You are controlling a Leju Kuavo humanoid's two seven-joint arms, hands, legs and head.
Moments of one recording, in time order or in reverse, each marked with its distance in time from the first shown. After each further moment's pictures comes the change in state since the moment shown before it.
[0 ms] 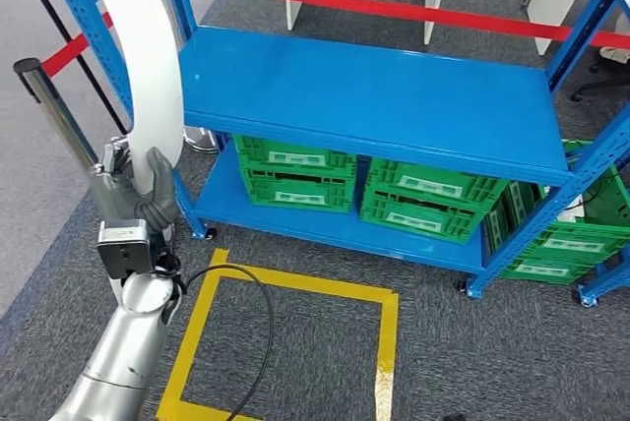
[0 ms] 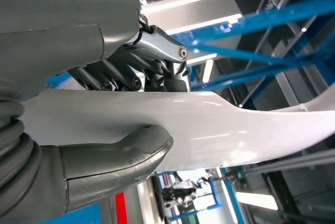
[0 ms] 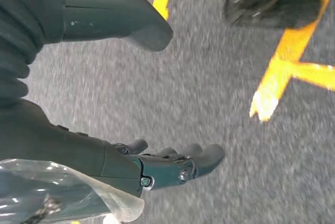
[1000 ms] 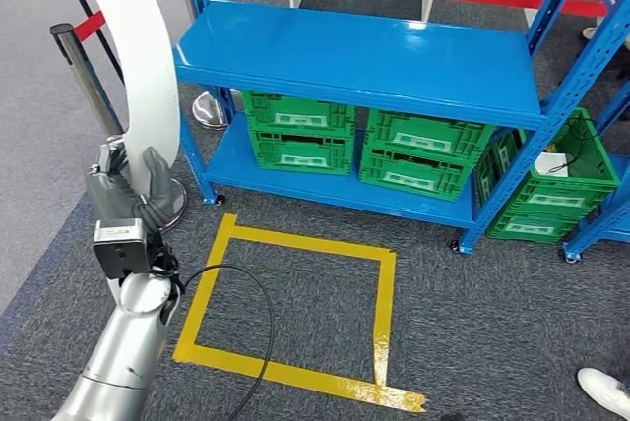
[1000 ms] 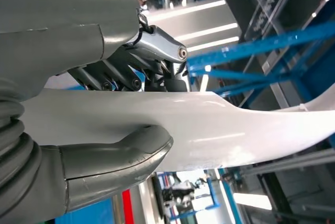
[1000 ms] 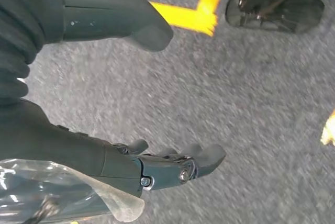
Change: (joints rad) left arm 0.003 -0.008 0.019 -0.007 -0.003 0.000 0.001; right arm -0.001 0.006 -0.001 0.002 0.005 0.003 0.000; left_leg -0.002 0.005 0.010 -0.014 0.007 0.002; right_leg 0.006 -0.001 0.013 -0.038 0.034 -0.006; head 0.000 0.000
